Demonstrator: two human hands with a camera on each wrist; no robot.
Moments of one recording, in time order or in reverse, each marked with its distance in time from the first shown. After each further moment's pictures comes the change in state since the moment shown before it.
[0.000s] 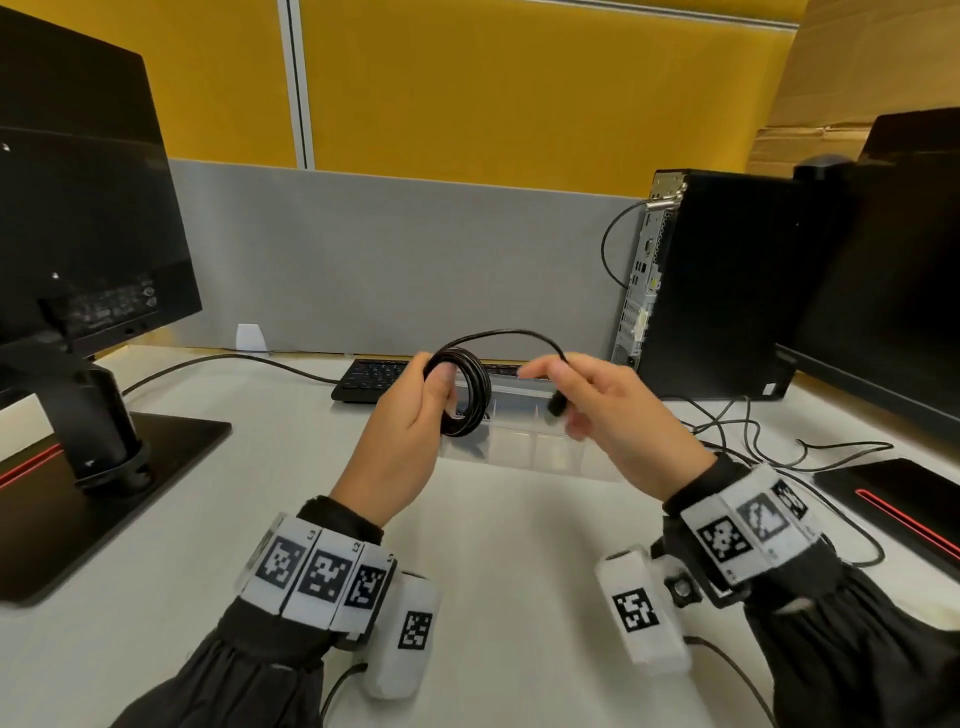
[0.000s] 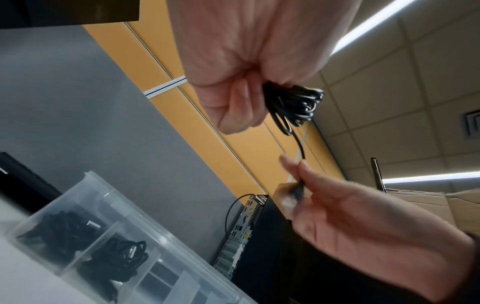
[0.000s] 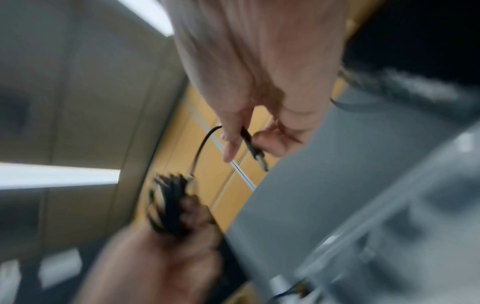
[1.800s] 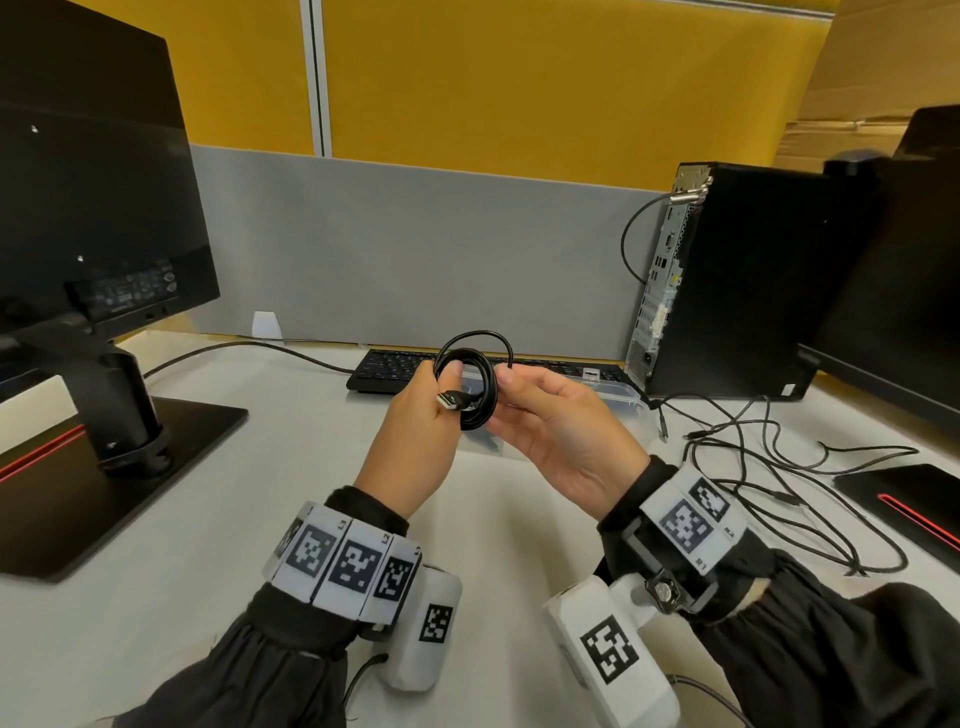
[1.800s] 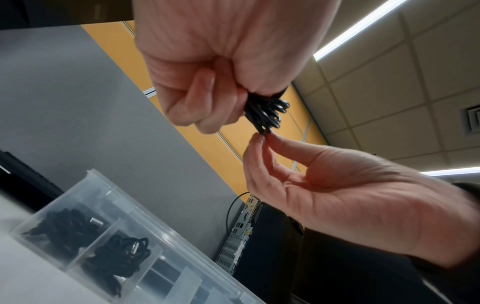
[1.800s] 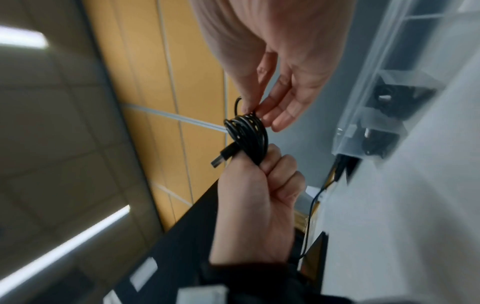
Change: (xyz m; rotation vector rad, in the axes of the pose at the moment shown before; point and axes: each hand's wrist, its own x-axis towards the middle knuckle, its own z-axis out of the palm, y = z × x) left_hand 0.005 -0.021 0.000 0.192 0.086 -0.132; right_hand 0.007 -0.006 0.058 0.775 0.047 0.273
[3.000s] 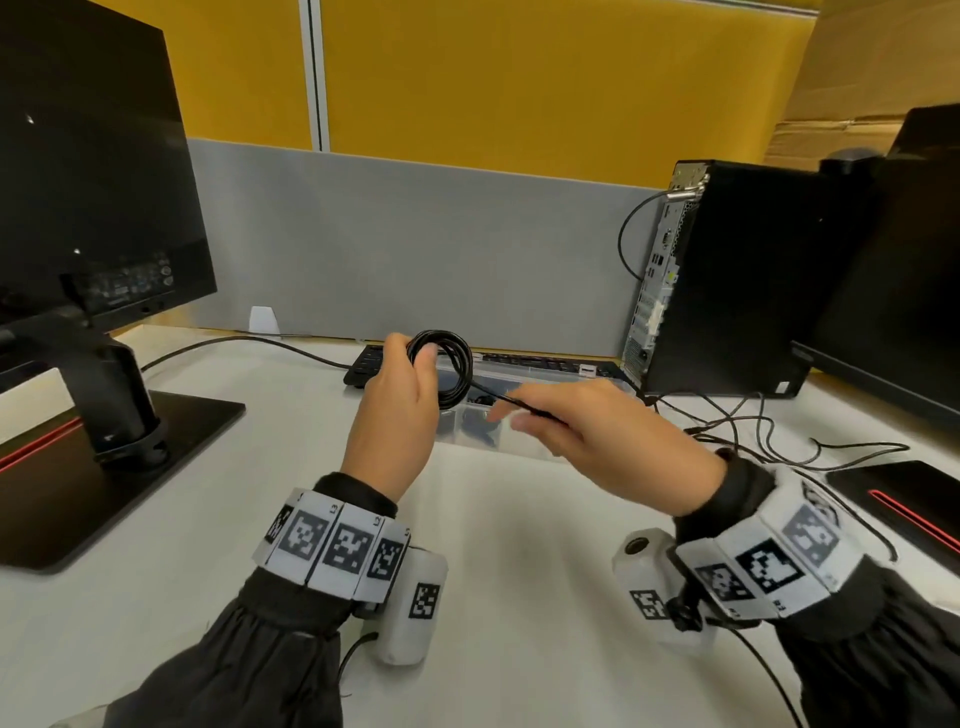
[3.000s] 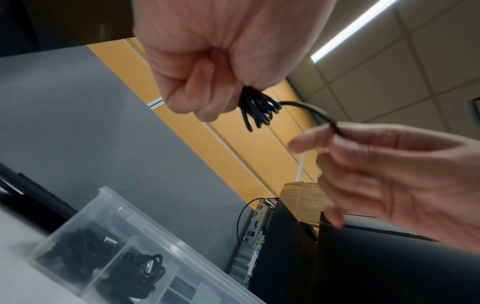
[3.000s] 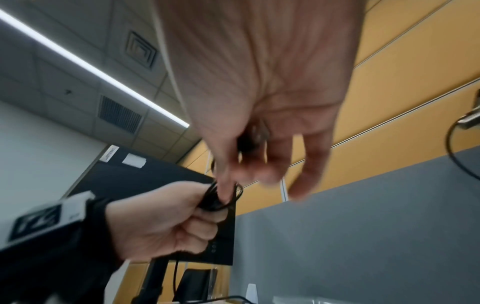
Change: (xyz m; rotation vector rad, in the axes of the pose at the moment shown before) left_hand 0.001 0.008 -0.011 0.055 0.118 0.002; right_hand -0.021 -0.033 -0.027 -1.589 -0.375 -0.564
